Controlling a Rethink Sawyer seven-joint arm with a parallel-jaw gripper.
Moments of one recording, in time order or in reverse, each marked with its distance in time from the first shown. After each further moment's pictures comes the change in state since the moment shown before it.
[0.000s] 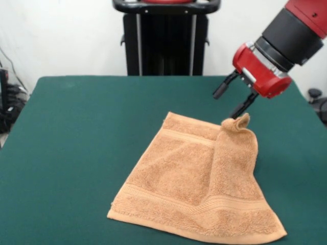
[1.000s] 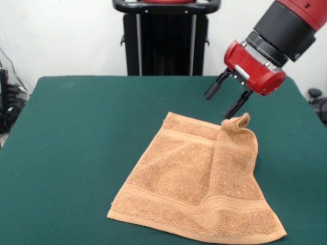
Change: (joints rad) arm -0.021 -0.029 0.001 0.018 -0.049 -0.084 0.000
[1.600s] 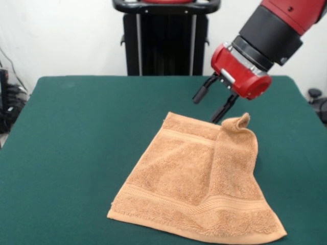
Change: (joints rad) arm -0.043 0.001 0.008 0.004 0.000 -0.028 0.000
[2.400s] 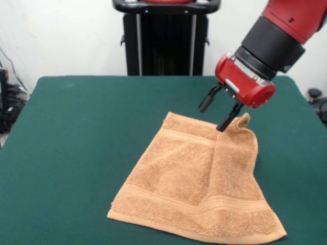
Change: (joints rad) arm -0.019 0.005 0.054 0.000 0.000 -0.008 0.000
